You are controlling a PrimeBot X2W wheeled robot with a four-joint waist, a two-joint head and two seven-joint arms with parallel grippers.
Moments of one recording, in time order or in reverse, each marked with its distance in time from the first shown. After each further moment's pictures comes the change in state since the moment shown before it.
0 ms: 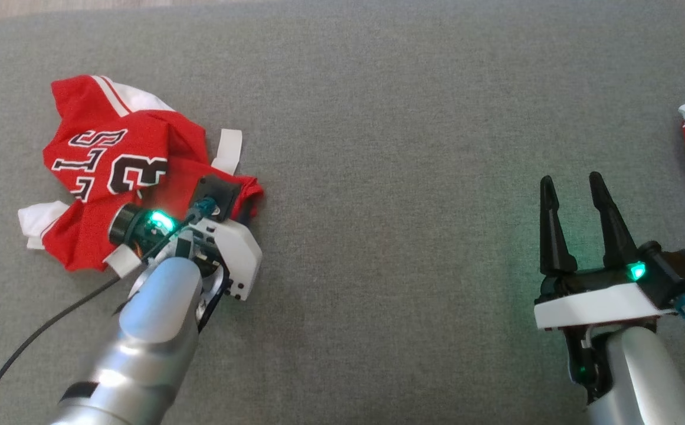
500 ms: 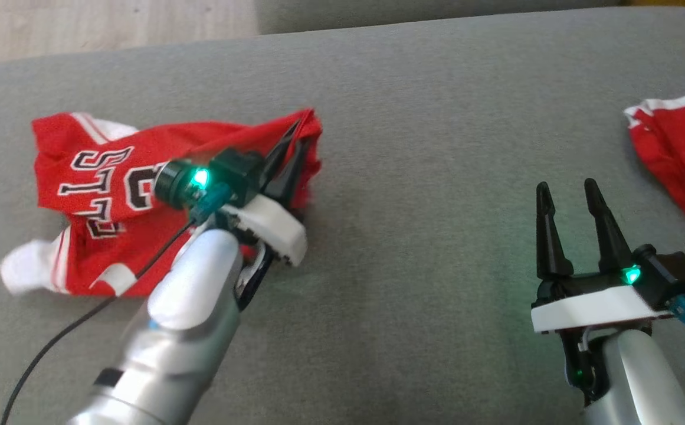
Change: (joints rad) left arm 0.000 -0.060 -0.013 -0.186 -0.101 -0.046 -0.236; right arm 0.000 0.000 0.006 0.028 0.016 0.000 0.000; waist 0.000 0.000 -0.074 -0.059
